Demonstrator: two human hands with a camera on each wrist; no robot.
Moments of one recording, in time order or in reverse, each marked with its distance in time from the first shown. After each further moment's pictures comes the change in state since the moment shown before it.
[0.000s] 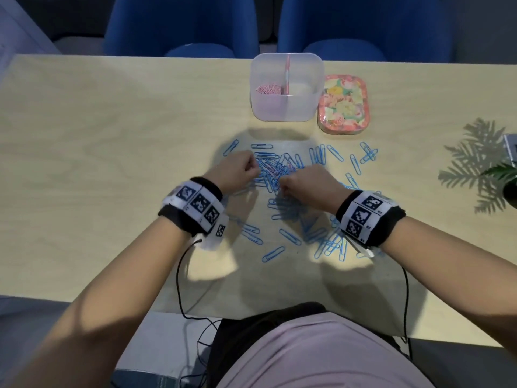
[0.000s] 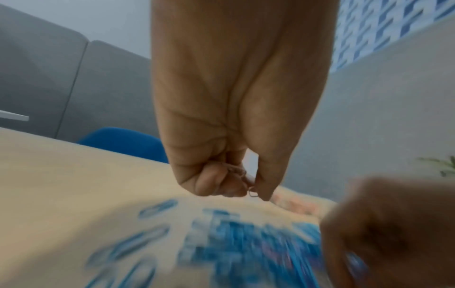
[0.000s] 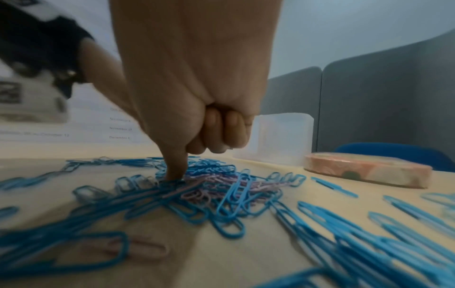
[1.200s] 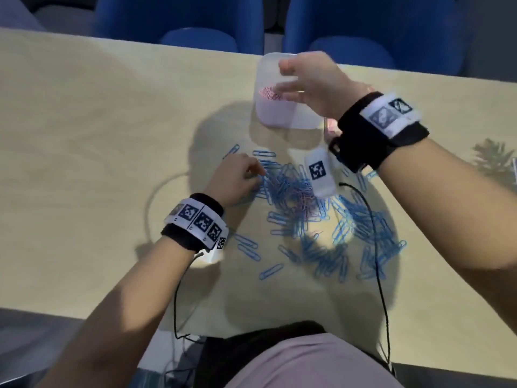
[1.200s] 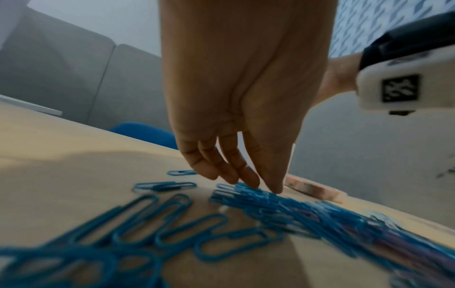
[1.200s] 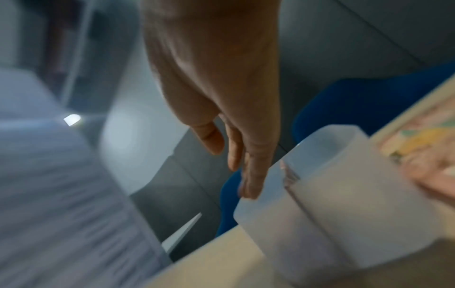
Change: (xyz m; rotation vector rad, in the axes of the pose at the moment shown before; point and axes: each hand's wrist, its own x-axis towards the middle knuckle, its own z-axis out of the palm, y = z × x) left_hand 0.020 -0.019 0.011 -0.056 0.127 0.051; right_hand 0.114 0.052 -0.124 1.636 0.288 0.615
